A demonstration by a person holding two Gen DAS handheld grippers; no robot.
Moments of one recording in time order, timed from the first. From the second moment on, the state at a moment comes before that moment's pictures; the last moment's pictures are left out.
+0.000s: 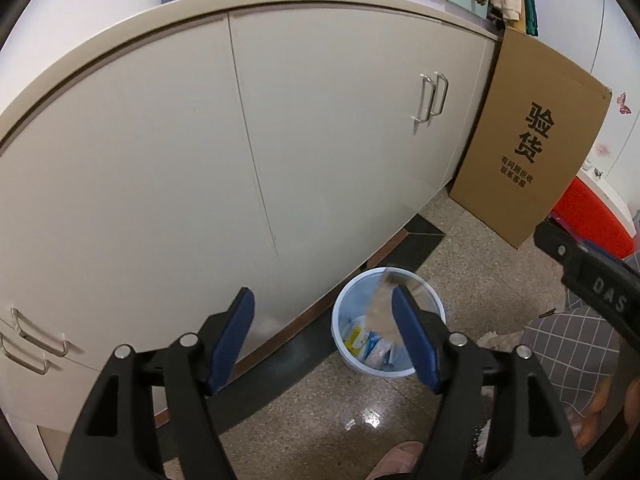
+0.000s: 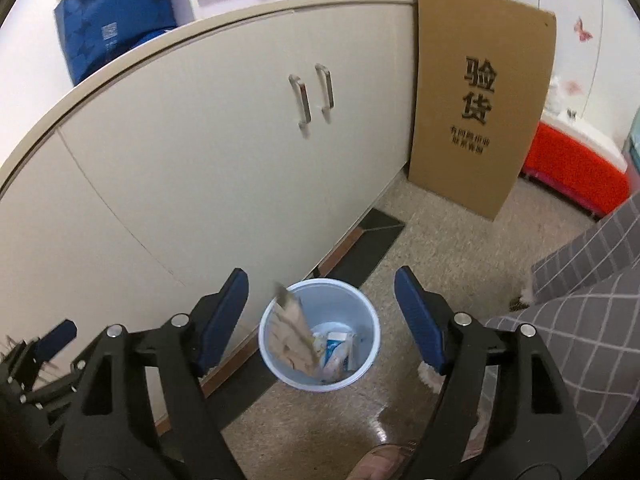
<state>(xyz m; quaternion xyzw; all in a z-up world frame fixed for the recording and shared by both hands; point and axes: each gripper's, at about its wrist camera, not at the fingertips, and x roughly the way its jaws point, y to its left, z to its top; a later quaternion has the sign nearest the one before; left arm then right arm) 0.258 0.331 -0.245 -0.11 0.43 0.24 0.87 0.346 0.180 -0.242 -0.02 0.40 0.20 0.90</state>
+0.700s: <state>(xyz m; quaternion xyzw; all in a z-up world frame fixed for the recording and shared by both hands) 0.231 0.267 -0.181 -0.12 0.39 0.19 0.89 0.264 0.093 -0.160 0.02 0.34 0.20 0.92</state>
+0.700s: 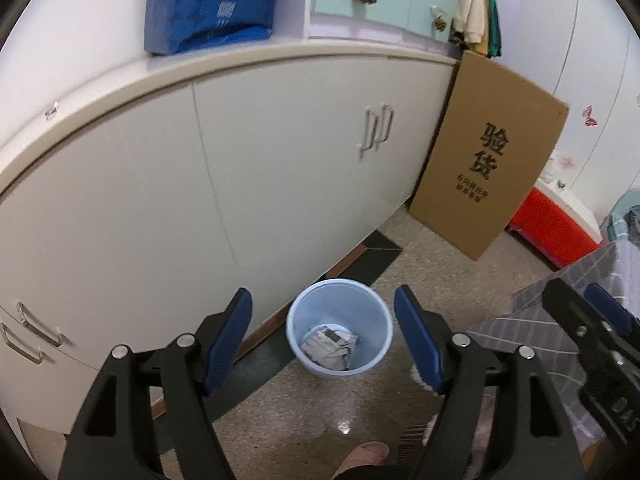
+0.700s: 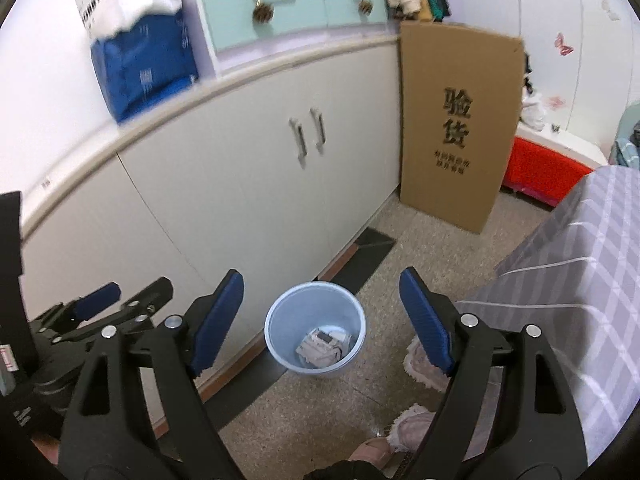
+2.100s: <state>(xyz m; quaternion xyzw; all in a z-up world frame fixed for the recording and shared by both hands) 0.235 -0.248 -0.150 0.23 0.36 -0.16 0.89 0.156 -0.343 -0.157 0.21 0.31 -0.12 0.92</state>
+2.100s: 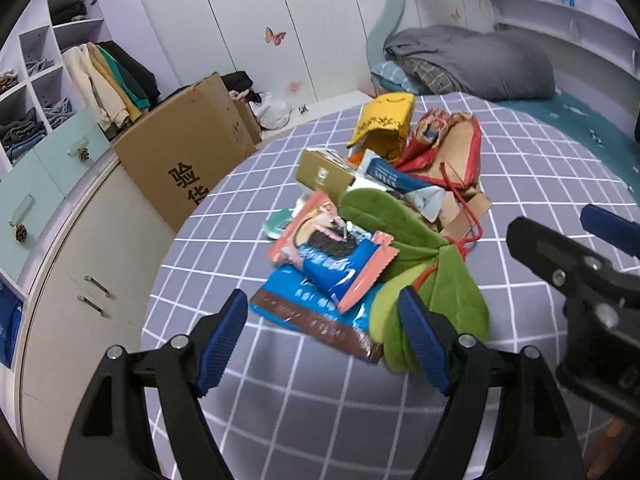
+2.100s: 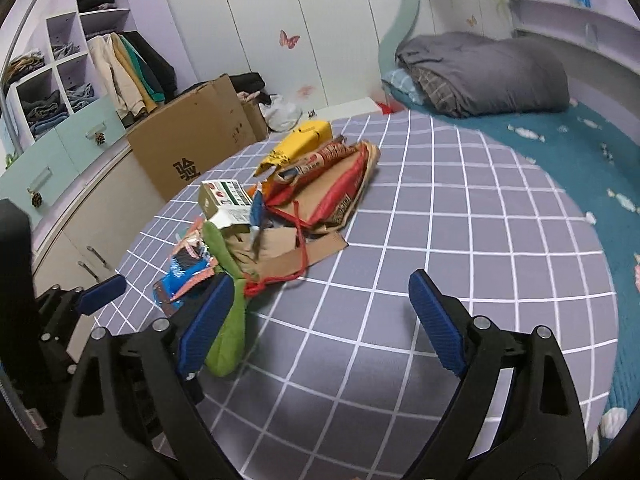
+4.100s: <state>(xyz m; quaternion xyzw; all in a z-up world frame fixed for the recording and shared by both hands) 0.203 0.099 -0.118 -0.11 0.33 -0.05 0.93 0.221 -0.041 -0.130 0.08 0.34 0.17 0.92</state>
